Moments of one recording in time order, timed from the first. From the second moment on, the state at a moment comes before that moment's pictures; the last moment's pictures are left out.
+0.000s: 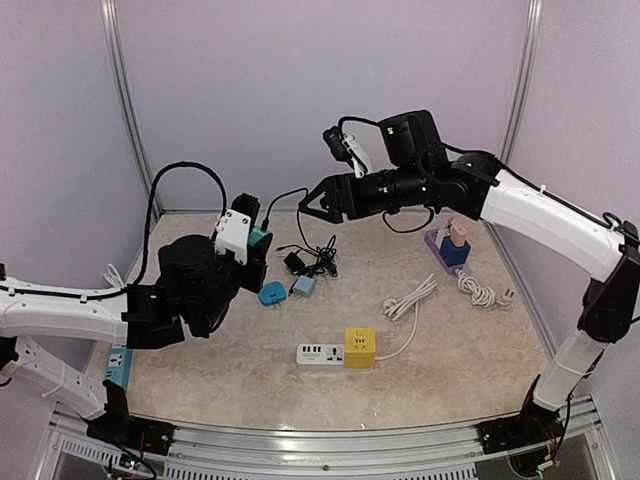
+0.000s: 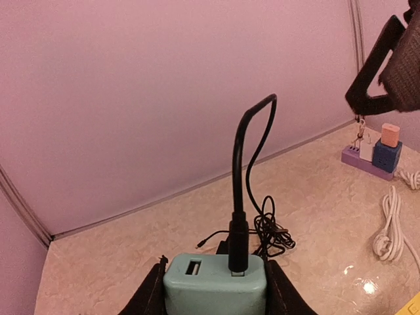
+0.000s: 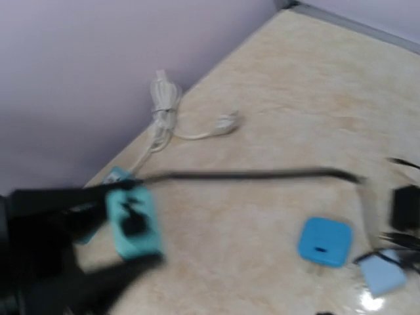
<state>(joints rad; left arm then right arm) -1.10 1.24 0.79 0.34 -0.81 0.14 0.86 1.66 1.71 -0.47 -0.29 0.33</state>
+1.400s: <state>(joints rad) -1.04 1.30 1.00 -0.06 0.29 0.22 0.96 1.16 1.47 -0.77 -0.38 -0.98</state>
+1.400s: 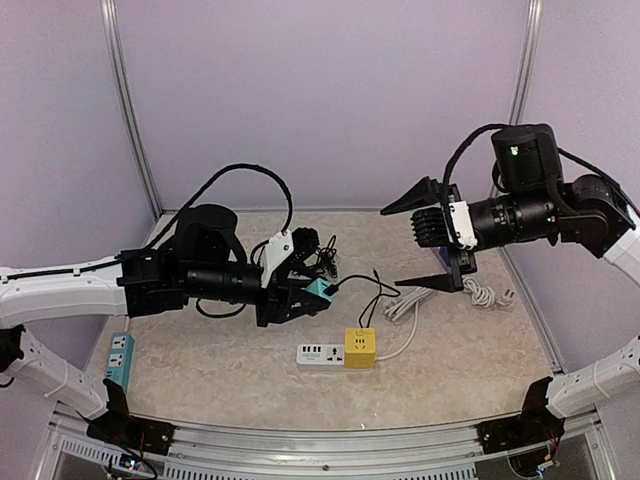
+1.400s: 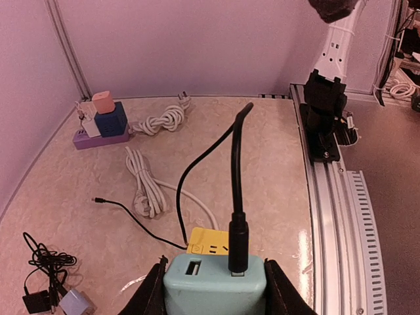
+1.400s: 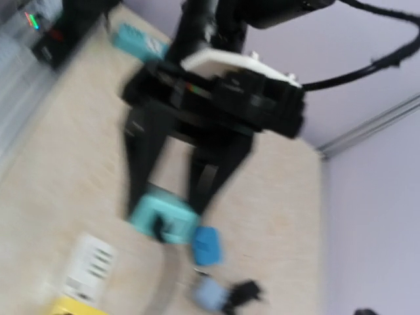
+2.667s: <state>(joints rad) -1.05 1.37 1.12 -0.21 0.48 0.30 1.01 1.38 1.29 -0.50 -0.55 -1.73</state>
